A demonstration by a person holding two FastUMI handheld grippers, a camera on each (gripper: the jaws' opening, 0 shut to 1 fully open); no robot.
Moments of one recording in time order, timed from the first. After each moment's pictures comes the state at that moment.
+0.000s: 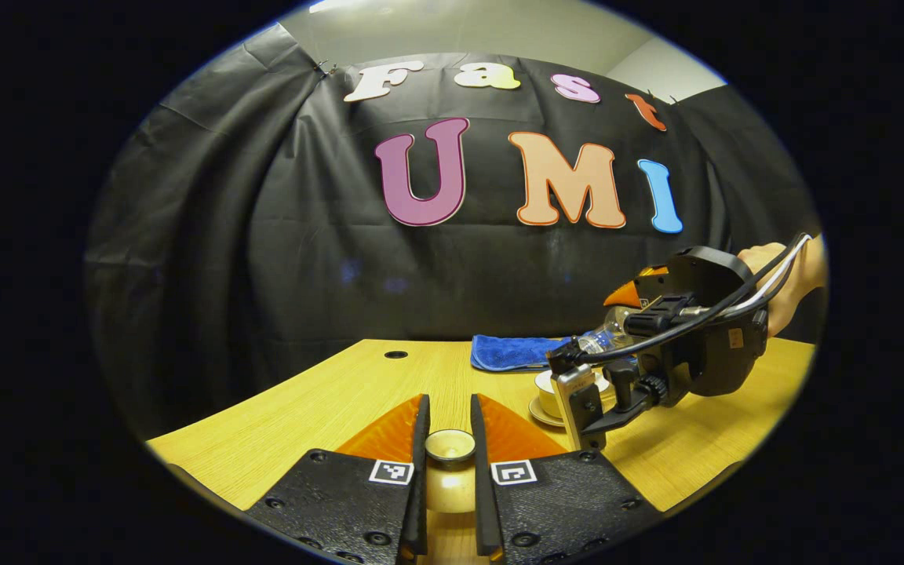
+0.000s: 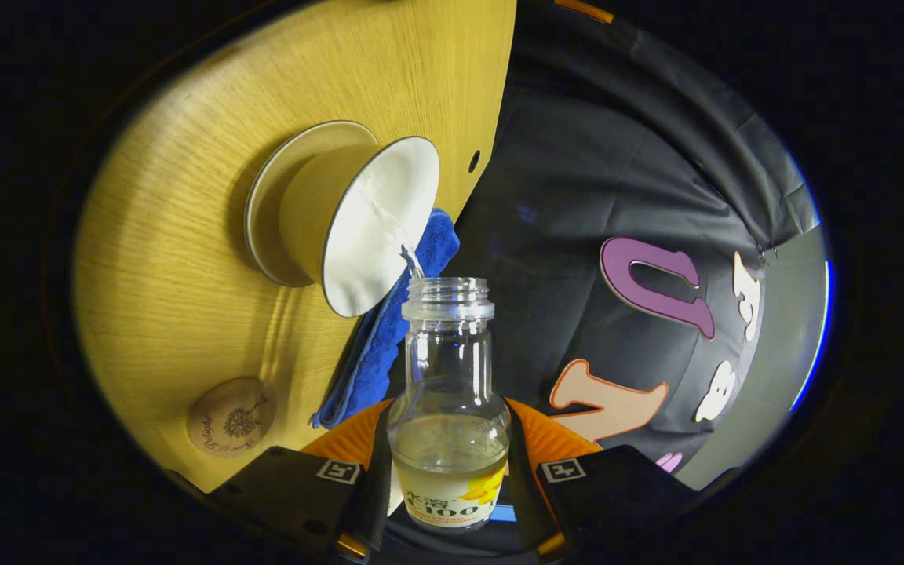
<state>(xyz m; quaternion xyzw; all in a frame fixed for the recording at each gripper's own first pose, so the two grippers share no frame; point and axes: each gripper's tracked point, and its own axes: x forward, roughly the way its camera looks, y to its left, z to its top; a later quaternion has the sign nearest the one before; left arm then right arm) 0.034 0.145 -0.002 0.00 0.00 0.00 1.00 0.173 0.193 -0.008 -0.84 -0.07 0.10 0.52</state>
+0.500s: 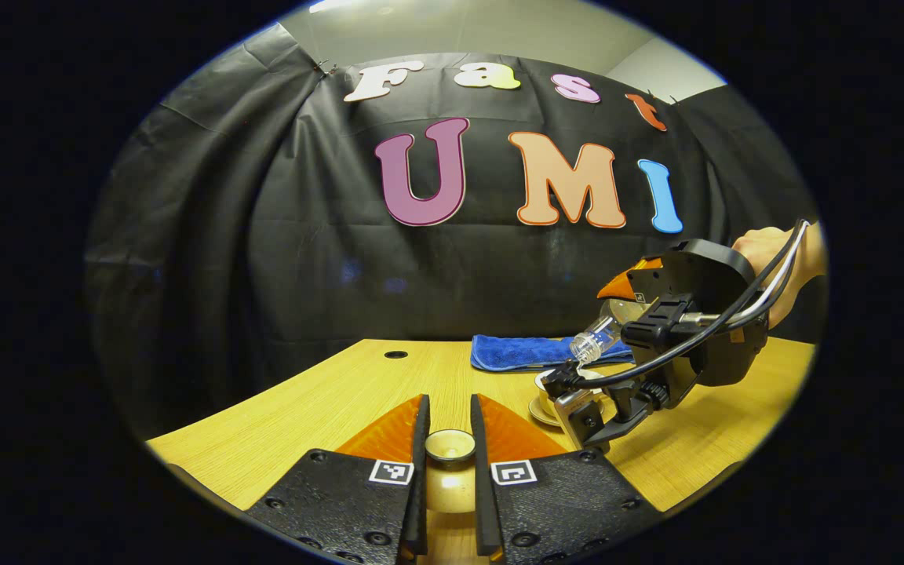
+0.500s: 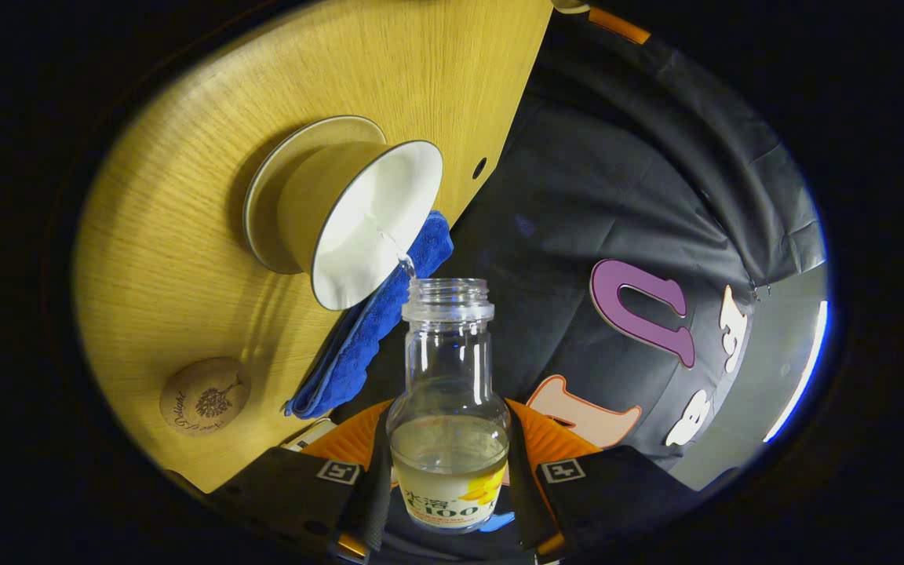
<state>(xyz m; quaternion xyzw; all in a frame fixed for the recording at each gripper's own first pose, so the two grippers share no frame) 0.034 0.145 -0.002 0.00 0.00 0.00 1.00 0.173 0.203 0.001 -0.87 -0.09 0.10 0.48</state>
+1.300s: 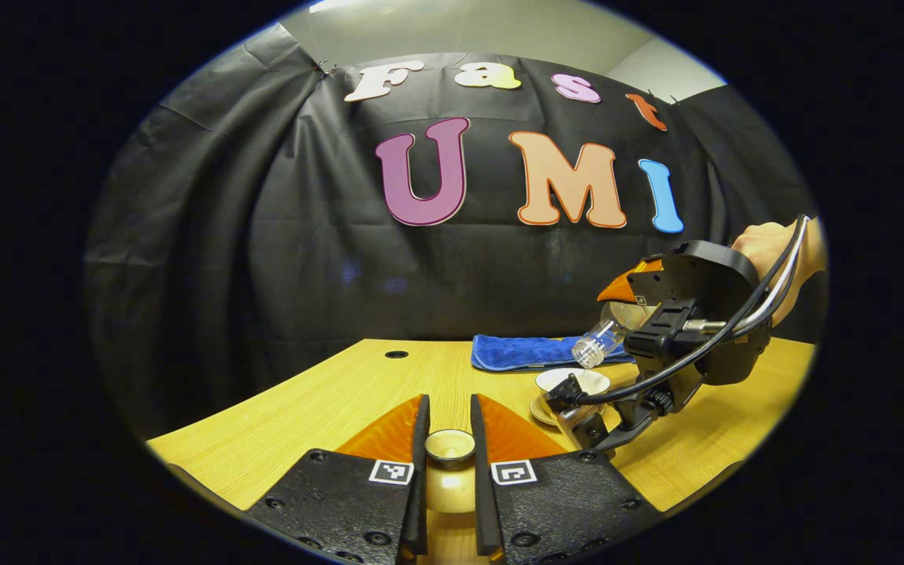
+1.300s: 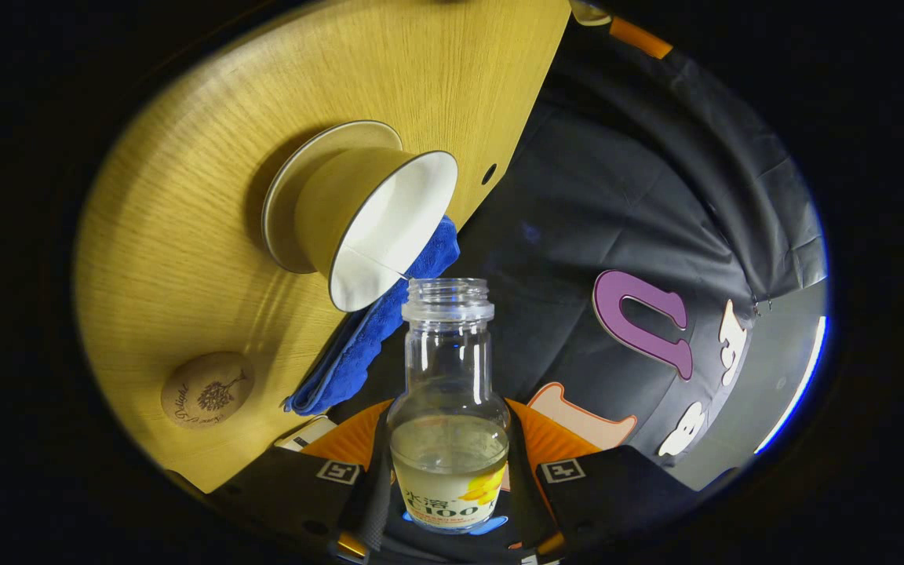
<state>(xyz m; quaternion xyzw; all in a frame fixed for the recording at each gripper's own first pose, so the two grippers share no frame) 0.034 0.146 -0.002 0.00 0.00 0.00 1.00 0.169 0.206 0.000 -0.88 -0.09 0.10 0.46</state>
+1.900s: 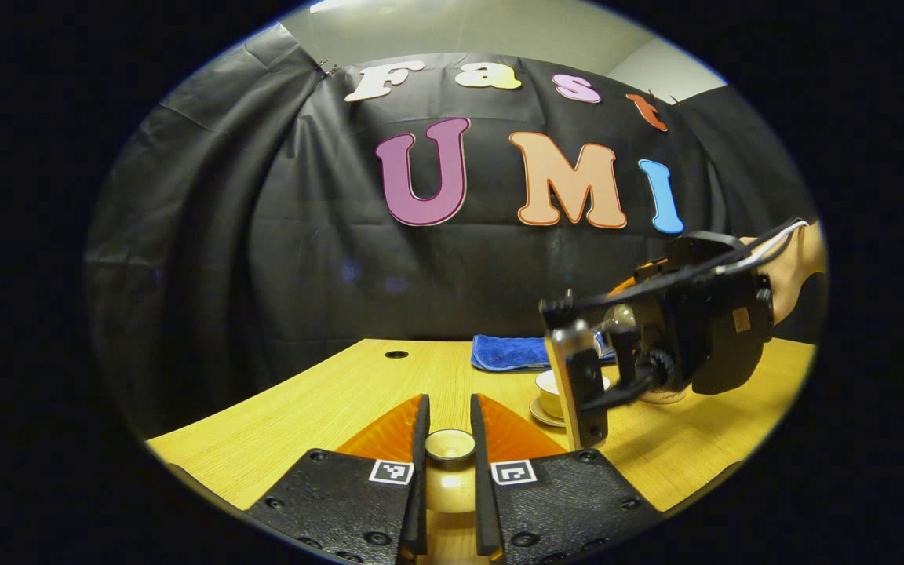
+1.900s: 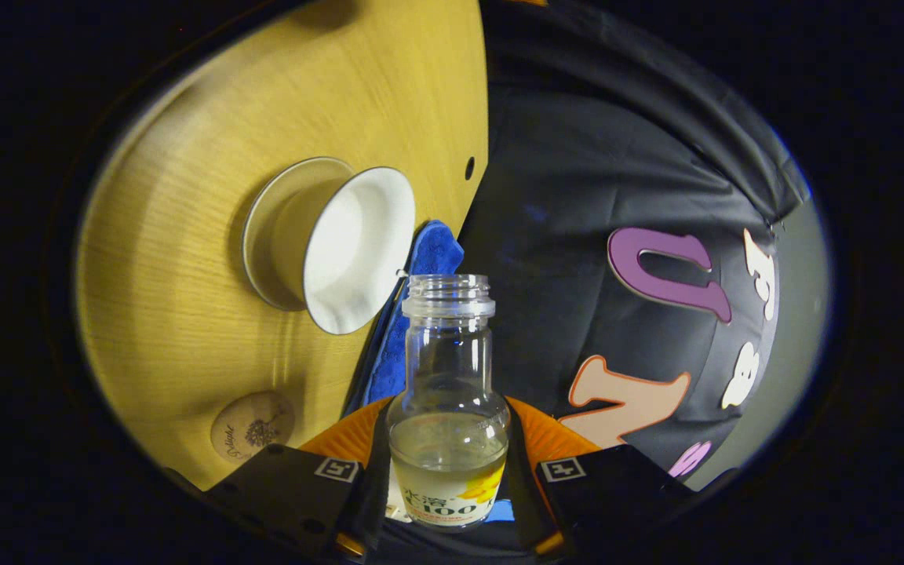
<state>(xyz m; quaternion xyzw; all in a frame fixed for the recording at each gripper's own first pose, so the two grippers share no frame) 0.034 0.146 -0.002 0.00 0.00 0.00 1.00 0.168 0.196 -0.005 -0.78 -0.02 0.13 0.61</state>
